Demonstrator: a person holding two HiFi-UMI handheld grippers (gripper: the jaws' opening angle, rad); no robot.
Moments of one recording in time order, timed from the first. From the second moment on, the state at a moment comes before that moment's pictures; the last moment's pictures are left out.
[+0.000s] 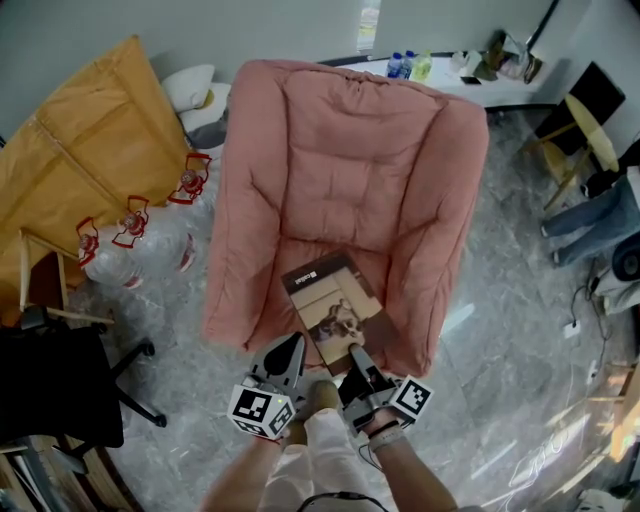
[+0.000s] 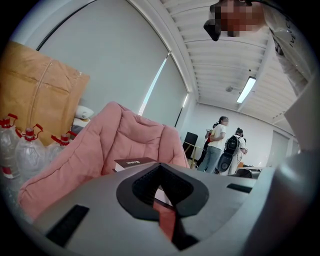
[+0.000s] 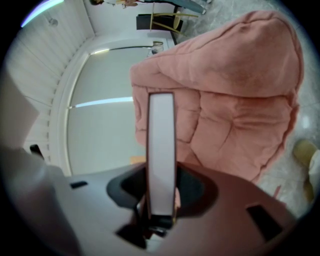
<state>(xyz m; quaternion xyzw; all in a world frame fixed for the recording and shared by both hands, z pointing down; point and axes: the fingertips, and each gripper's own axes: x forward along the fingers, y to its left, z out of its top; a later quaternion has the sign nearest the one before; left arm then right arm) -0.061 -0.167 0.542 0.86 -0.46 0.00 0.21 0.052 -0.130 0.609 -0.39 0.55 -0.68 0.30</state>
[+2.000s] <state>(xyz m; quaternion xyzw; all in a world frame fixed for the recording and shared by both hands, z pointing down) -0.050 -0.150 0.483 0.88 -0.43 0.00 0.19 0.052 -0.119 0.540 -0.36 0.57 -0.67 0.32</state>
